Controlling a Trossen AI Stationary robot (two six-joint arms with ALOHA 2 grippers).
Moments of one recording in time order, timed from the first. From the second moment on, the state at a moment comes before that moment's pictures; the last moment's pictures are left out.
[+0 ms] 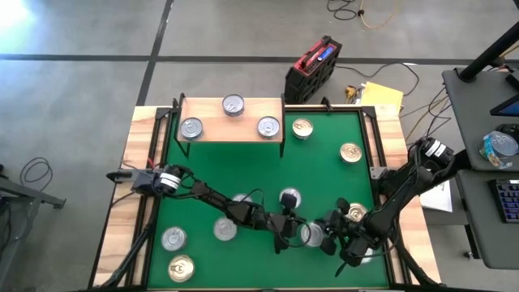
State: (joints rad) left arm -0.33 2.27 1.43 0.41 -0.38 0.41; right arm 0.86 1.55 0.81 -0.52 0.76 1.22
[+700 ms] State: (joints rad) left arm -0.34 2.10 1.43 -0.08 -0.13 0.42; right arm 0.91 1.51 0.98 -0.87 0.38 1.69
